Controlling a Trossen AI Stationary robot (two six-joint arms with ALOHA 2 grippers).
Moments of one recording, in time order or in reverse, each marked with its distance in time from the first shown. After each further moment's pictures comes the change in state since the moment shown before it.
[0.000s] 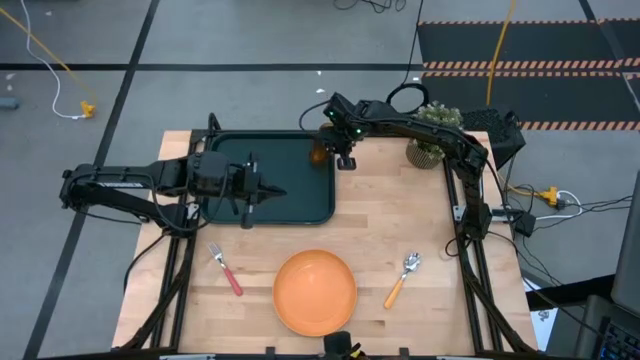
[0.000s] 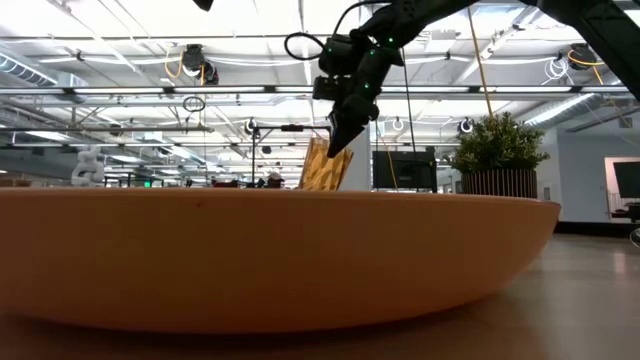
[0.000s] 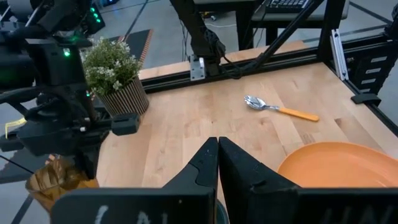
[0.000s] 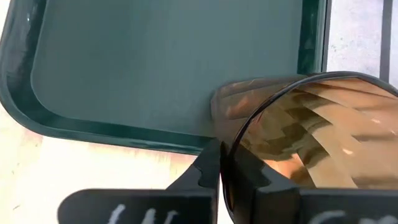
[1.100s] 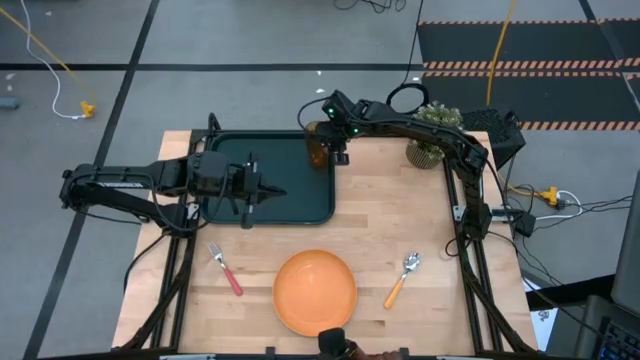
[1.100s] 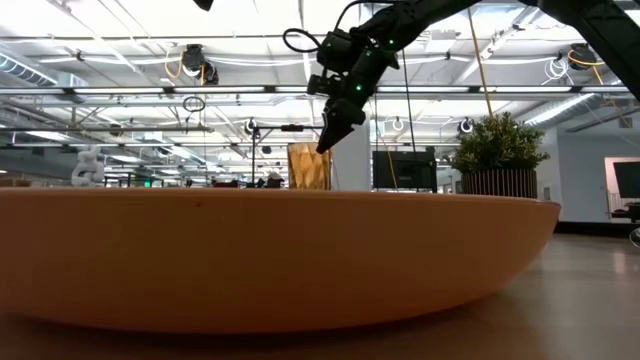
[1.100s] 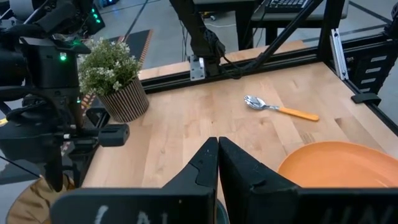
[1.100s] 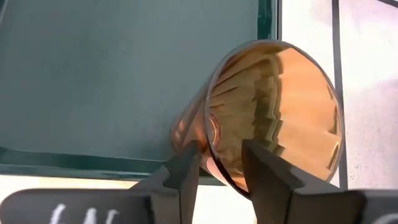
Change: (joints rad) left arm 0.000 0.000 0.000 0.000 0.000 0.004; right arm 0.006 0.000 -0.013 0.147 0.051 0.014
